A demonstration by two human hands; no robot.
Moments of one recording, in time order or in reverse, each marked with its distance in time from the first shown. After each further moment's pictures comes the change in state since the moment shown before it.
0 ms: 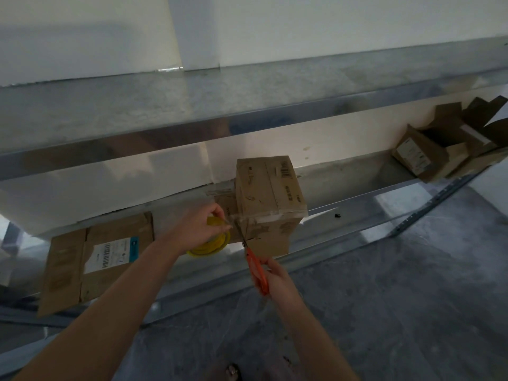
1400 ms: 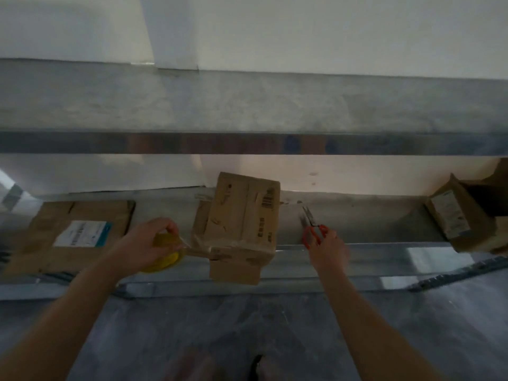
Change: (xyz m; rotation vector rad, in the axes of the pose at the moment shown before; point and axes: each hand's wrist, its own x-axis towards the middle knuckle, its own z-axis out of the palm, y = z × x) left_hand -0.010 0.026 0.021 0.083 0.207 -0.288; right_hand 0.214 -0.076 -0.215 -1.092 0.470 -0.227
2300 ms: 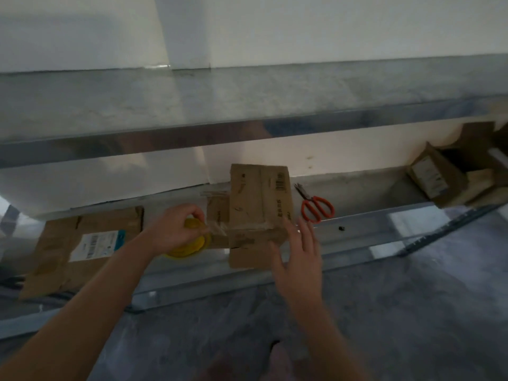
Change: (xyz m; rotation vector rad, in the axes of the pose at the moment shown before) left_hand 0.013 -0.003 -0.027 -0.032 -0.134 0.167; right_hand -0.203 -0.098 -0.005 0.239 0.325 -0.395
